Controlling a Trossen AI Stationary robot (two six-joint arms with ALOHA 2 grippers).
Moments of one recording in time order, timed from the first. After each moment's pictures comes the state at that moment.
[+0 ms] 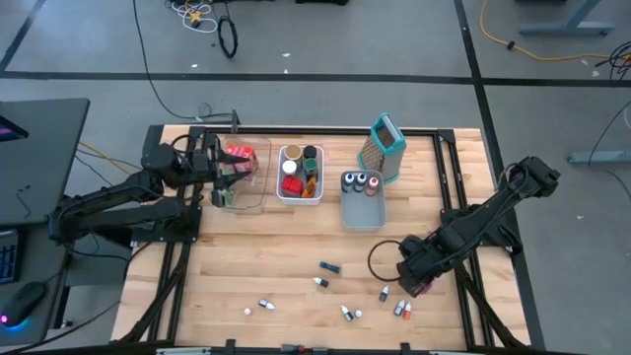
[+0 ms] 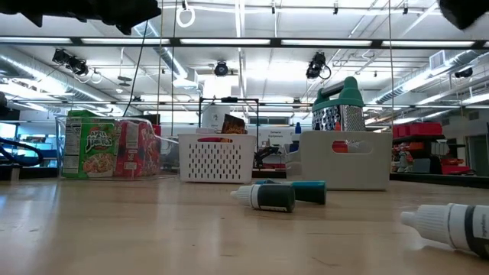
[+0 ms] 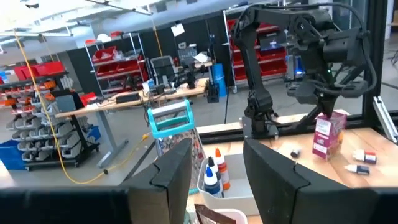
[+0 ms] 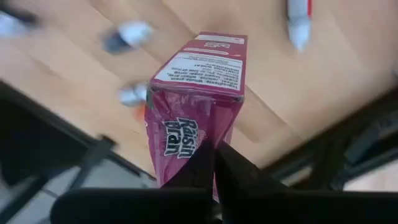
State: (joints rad) left arm 0.38 0.50 0.50 0.08 0.20 0.19; right arm 0.64 1.39 1.10 -1.18 -0.22 1.47
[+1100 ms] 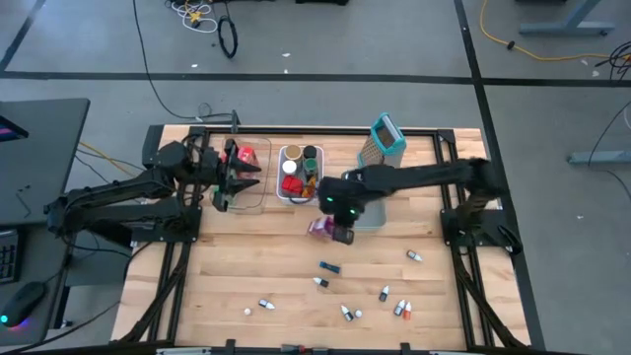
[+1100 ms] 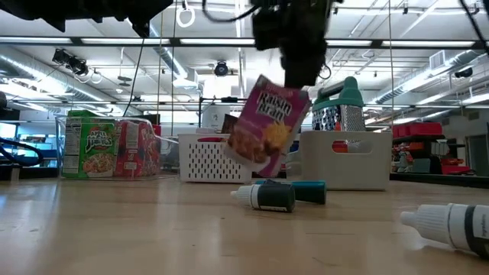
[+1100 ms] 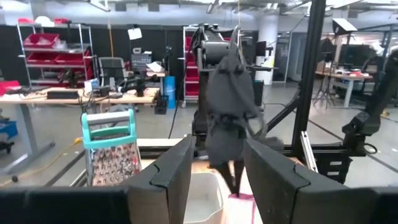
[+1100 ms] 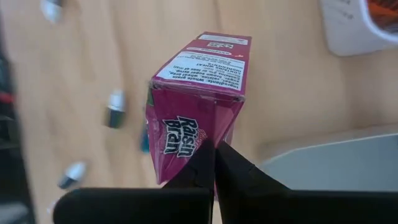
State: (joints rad) left arm 0.35 0.65 0.50 0.28 0.38 -0.05; right arm 0.02 1.80 1.53 -0.95 -0.18 0.25
